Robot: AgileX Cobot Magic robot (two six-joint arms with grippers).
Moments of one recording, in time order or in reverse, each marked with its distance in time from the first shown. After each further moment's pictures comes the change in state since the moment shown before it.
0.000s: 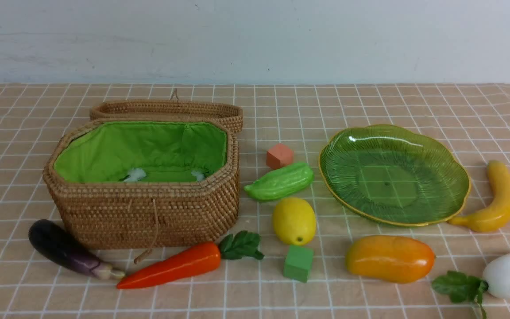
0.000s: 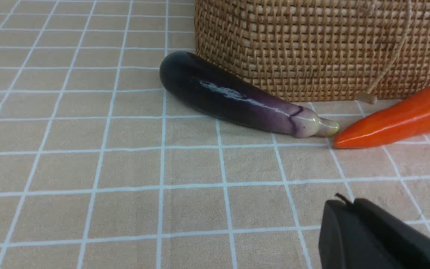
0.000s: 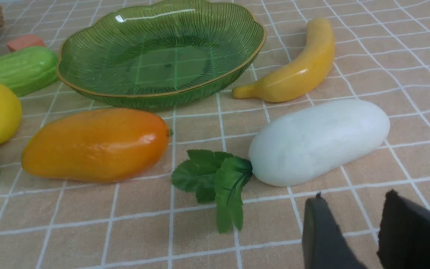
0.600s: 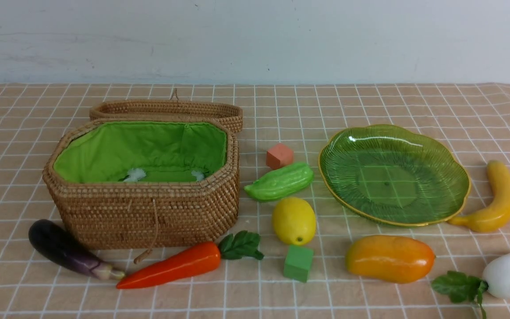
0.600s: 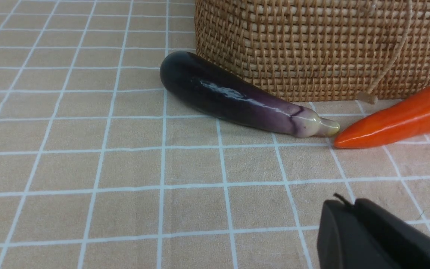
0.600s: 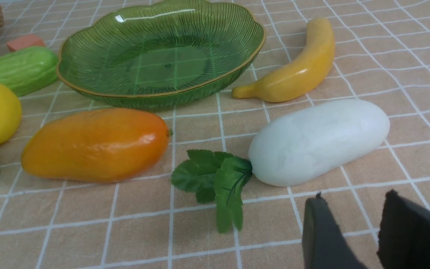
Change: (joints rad) right arm 0.000 0.000 0.000 0.000 0.000 0.000; left arm 0.000 0.000 0.000 0.002 0.000 -0.001
